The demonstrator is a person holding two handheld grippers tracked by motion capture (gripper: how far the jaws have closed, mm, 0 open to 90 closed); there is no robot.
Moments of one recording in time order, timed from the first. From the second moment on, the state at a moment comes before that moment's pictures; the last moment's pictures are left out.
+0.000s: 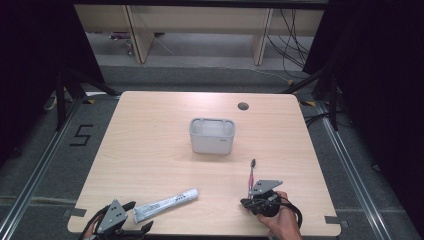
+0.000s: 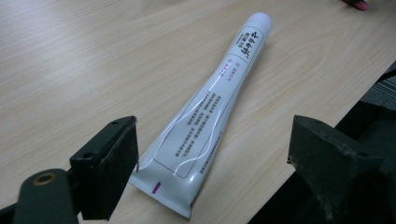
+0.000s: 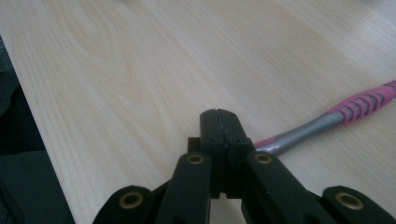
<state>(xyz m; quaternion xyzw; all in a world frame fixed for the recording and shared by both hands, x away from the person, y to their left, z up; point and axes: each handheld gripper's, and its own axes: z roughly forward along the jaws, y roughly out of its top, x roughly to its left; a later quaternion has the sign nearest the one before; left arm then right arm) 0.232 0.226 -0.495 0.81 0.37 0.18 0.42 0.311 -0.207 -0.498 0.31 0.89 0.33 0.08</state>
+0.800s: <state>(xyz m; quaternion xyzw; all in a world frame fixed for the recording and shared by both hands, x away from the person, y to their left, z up) 0.232 0.224 -0.496 0.80 0.37 0.18 0.42 0.302 -0.259 -0.495 0.35 0.87 0.33 0.09</state>
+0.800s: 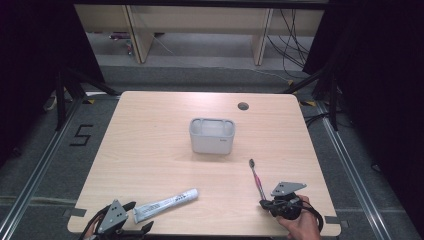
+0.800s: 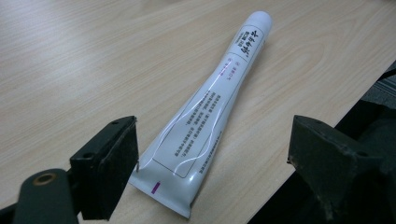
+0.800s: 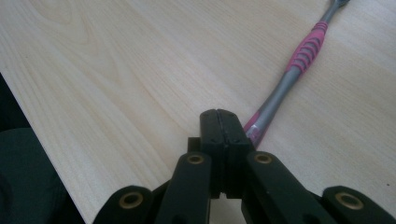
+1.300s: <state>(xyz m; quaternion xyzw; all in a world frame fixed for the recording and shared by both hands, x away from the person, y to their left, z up) 0.232 0.224 -0.497 0.81 0.37 0.18 0.42 0.313 -0.258 -0.472 0.36 0.88 0.29 0.11</state>
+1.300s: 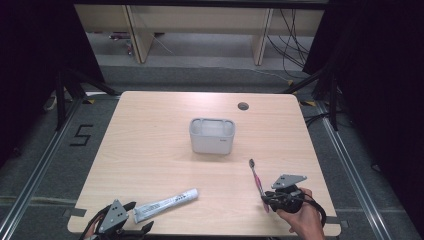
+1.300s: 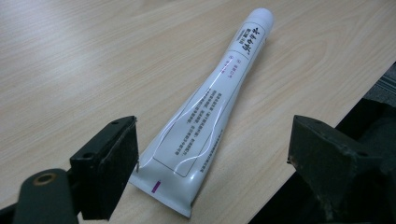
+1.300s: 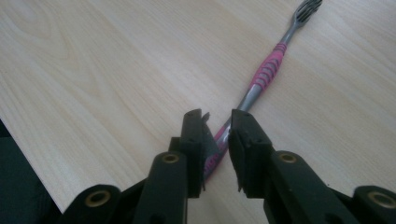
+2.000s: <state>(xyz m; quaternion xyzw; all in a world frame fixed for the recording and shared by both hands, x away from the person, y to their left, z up) 0.233 0.225 -0.498 0.81 0.38 0.18 0.42 0.347 -0.245 -0.467 0.40 0.88 0.23 0.10</state>
